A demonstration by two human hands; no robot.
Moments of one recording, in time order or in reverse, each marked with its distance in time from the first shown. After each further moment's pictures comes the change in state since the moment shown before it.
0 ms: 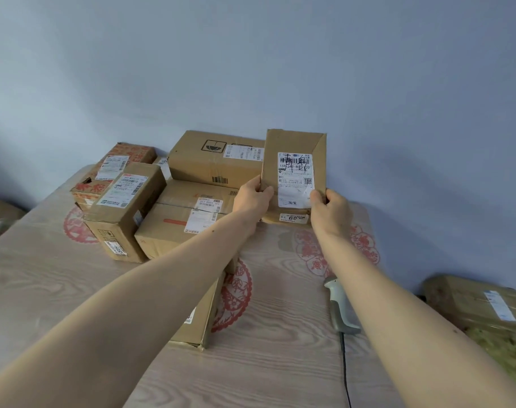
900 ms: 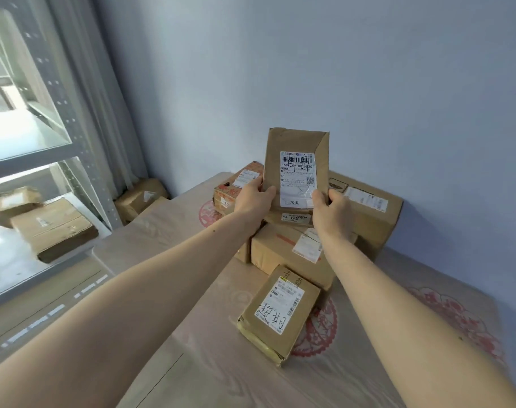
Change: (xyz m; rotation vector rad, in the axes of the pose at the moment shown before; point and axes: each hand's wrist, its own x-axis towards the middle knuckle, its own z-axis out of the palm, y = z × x) left_hand -0.065 -0.004 -0.225 -0.066 0.460 0.022; right_hand -0.099 -0.151 0.138 0.113 -0.336 -0.313
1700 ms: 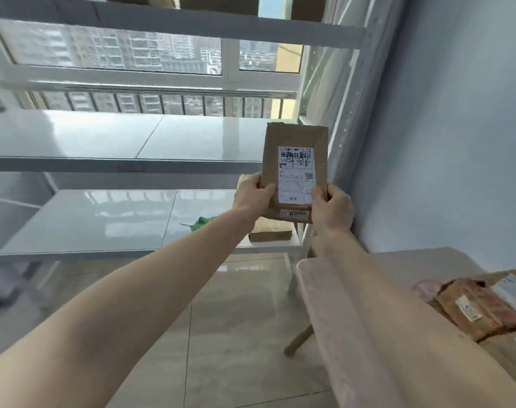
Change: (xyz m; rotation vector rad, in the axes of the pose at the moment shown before) left_hand -0.040 -0.091 -0.493 0.001 0.790 -0.126; right_hand -0.217 -0.295 0.382 0.194 -0.702 -0.378
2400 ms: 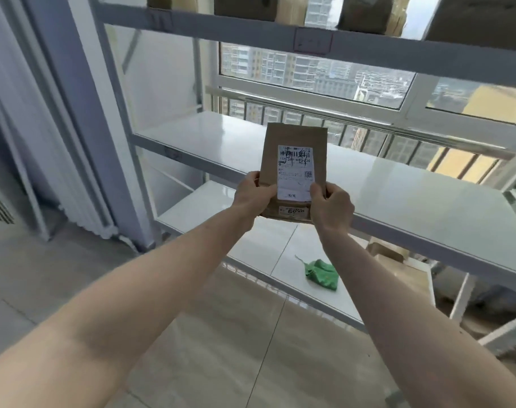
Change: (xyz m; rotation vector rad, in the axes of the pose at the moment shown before) left_hand 0.097 -0.059 -0.327 -0.145 0.538 -0.083; right_hand -0.020 -0.203 0.329 0.137 -0.517 -0.291
